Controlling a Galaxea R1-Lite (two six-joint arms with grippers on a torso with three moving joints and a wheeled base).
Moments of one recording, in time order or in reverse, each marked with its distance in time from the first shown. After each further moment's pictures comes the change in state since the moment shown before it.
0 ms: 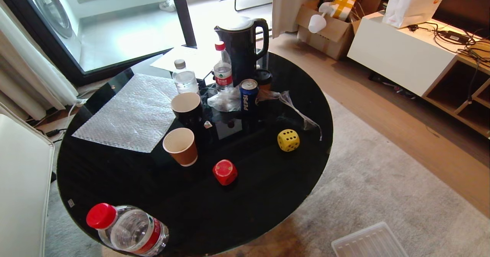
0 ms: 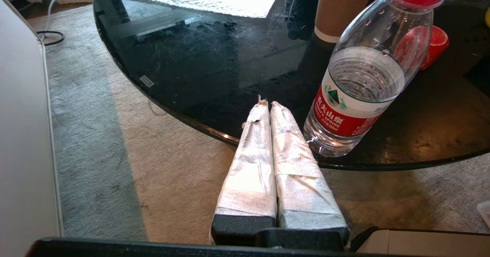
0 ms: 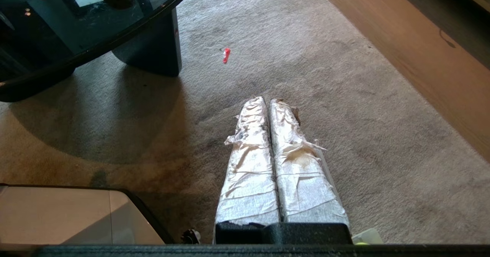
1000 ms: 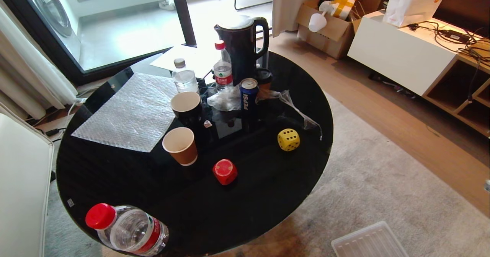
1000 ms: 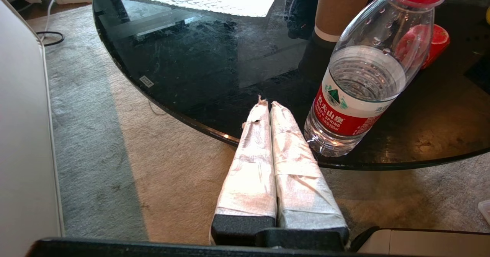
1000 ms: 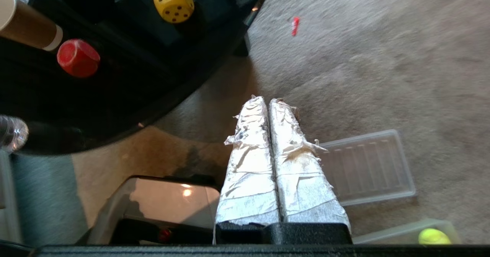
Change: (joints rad) left arm 0.000 0.000 0.000 -0.001 0.000 0.006; right arm 0.017 0.790 -0.556 -0.031 0.205 0.195
